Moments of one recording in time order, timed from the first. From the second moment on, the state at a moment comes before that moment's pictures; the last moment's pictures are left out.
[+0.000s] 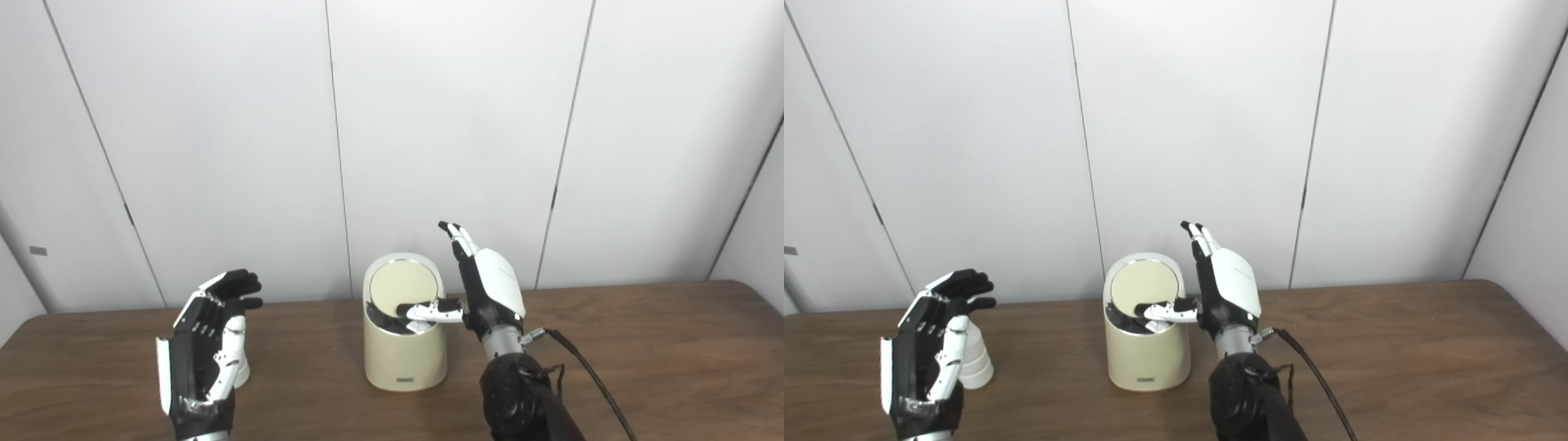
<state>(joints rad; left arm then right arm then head) -0.23 -0.04 0.11 -0.06 0.00 -0.41 0.15 -0.57 -0.04 0.22 0.11 -0.73 0.35 -0.20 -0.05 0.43</state>
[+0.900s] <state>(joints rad) -0.23 -0.04 0.11 -0.06 0.00 -0.41 0.15 -0.59 -0.05 0.23 0.07 -0.73 0.35 -0.16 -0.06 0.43</state>
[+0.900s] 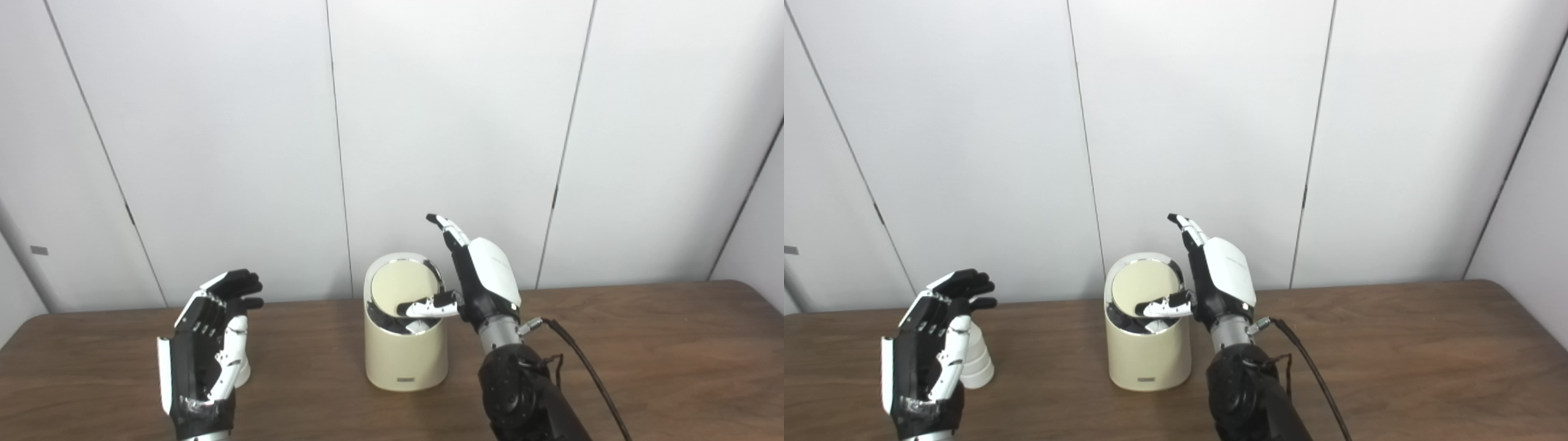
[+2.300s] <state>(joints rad) -0.23 -0.04 0.11 -0.06 0.00 -0.41 0.15 -0.36 -0.08 0.07 -0.02 -0.32 -0.12 -0.17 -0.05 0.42</state>
